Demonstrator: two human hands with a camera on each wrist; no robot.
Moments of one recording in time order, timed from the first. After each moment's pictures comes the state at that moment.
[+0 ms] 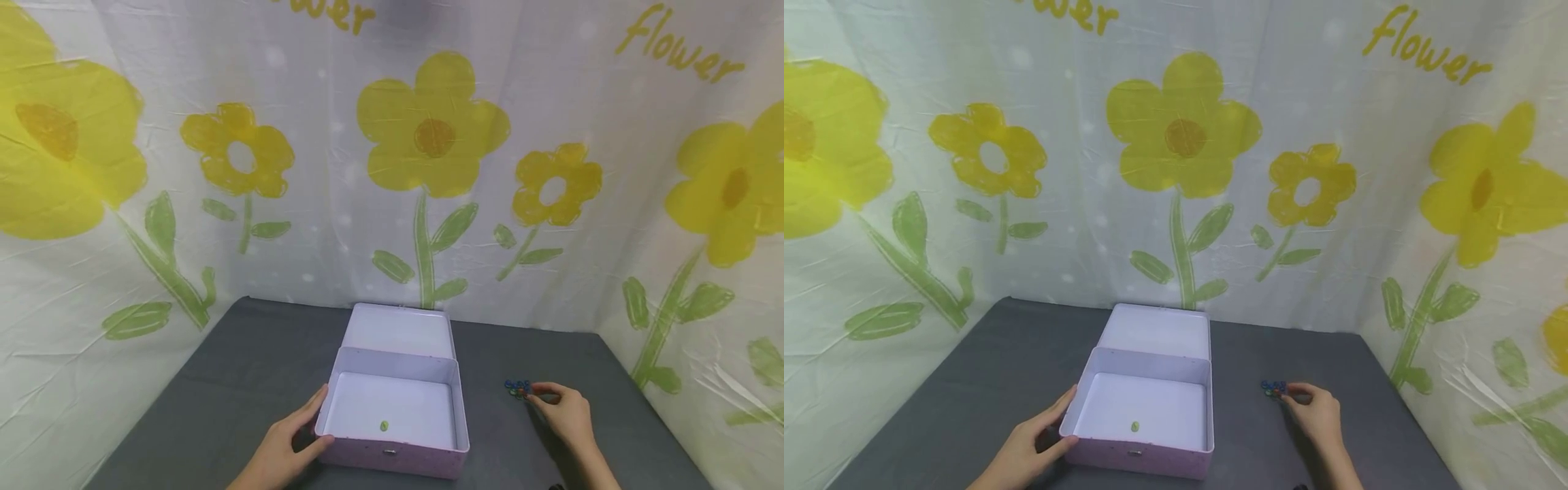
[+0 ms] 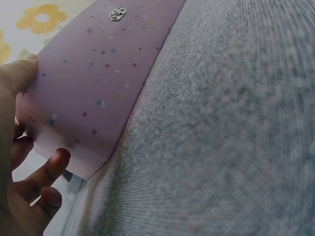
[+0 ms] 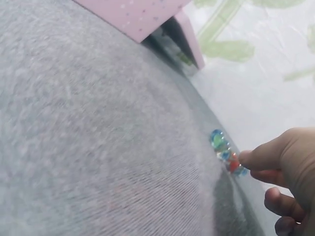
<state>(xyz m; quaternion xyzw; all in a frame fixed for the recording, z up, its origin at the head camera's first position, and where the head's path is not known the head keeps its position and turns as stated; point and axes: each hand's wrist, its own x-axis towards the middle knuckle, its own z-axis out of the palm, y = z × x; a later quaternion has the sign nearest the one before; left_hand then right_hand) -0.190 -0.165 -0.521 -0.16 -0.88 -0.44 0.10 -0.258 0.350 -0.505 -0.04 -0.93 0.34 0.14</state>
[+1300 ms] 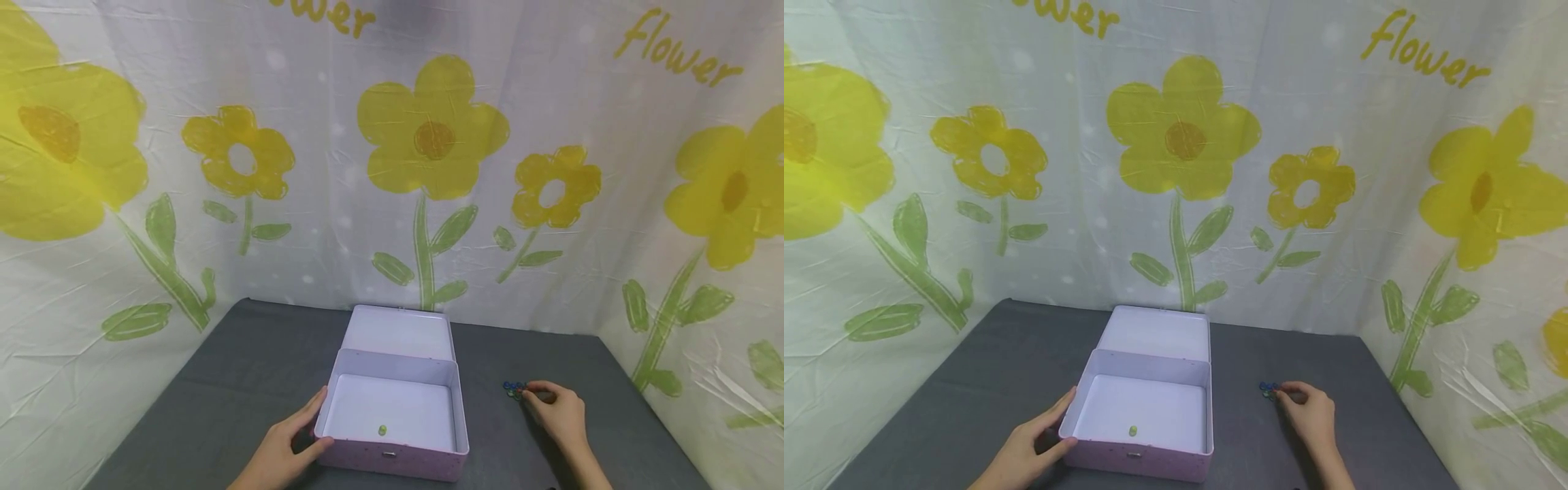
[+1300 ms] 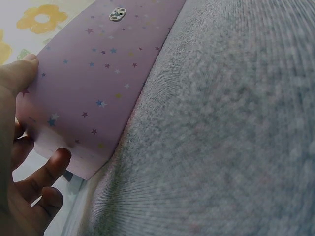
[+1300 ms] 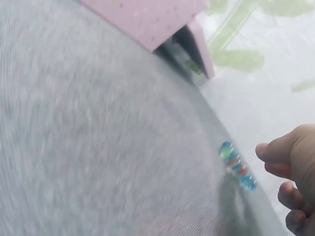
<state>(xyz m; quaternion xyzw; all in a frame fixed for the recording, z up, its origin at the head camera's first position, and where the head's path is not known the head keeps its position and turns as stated) -0.191 -0.165 -0.523 -0.15 -0.88 -0.43 0.10 -0.264 0.339 -0.512 -0.05 -0.91 0.36 0.20</state>
